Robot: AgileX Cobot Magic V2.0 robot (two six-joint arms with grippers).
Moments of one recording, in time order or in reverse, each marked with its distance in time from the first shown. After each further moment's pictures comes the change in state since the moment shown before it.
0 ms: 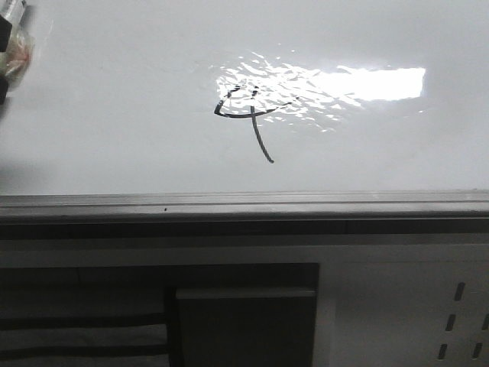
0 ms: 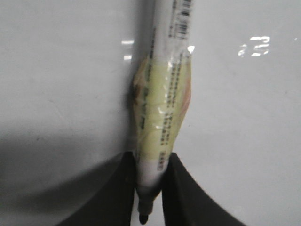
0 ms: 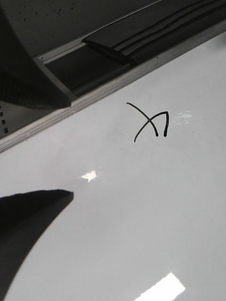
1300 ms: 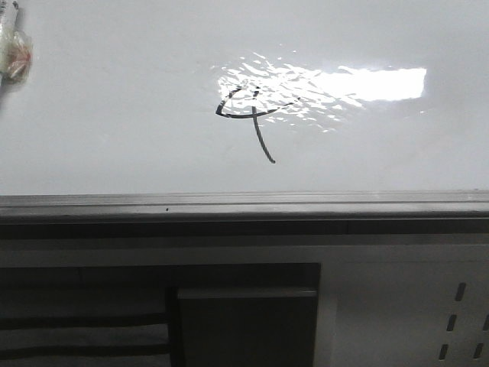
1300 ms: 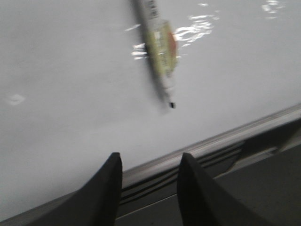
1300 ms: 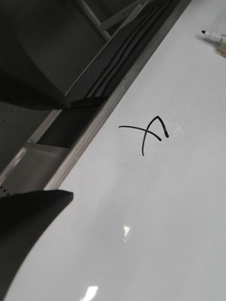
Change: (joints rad) left arm 0.001 -0.452 -0.119 -0.212 0.590 0.516; right arm 0.000 0.000 0.019 0.006 0.029 0.545
